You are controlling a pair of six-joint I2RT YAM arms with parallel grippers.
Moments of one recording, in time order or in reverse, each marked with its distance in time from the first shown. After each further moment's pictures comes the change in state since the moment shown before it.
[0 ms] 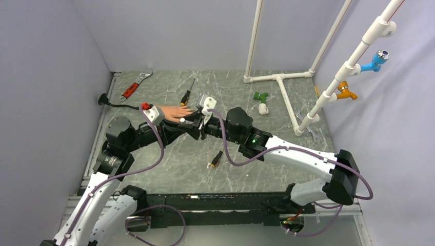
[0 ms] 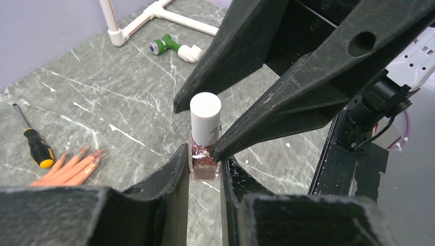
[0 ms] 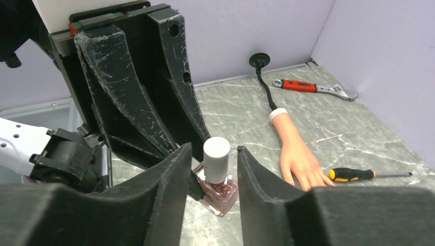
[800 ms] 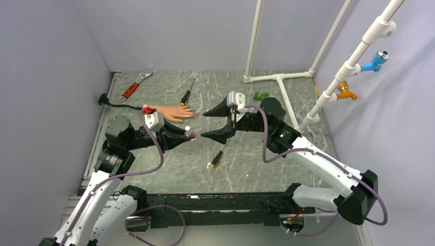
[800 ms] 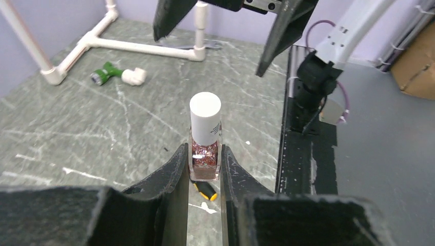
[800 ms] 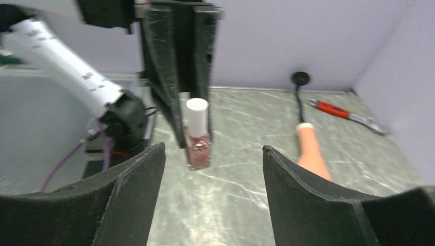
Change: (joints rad) left arm 0.000 0.008 0.000 0.062 0.234 0.003; right arm -0.256 -0.213 -0.076 -0.080 -0.477 -0.027
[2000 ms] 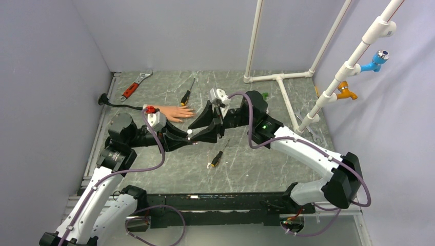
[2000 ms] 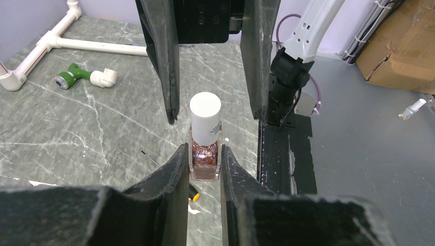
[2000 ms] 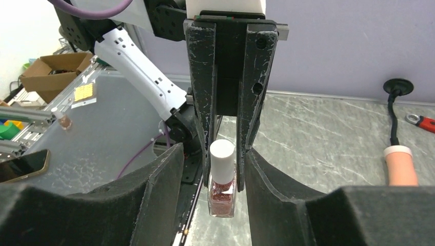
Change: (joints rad) left arm 0.000 0.052 0.000 0.040 0.158 -0.022; right arm 0.027 0.192 0.109 0.091 -0.300 0.201
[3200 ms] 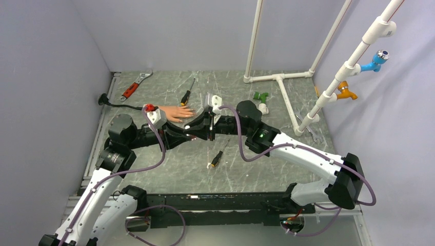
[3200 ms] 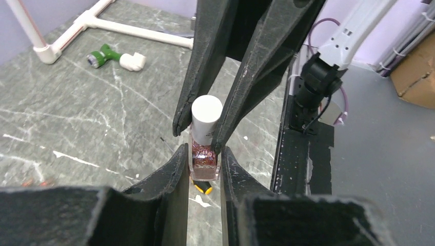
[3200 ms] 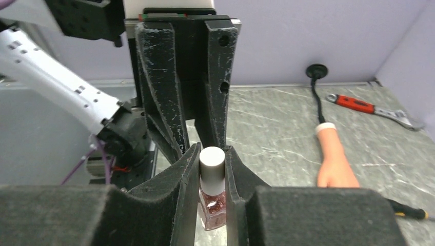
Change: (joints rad) left arm 0.000 -0.015 0.000 -0.046 -0.133 -0.005; right arm 0.116 -0.018 -0.029 -0.055 0.363 -0.156
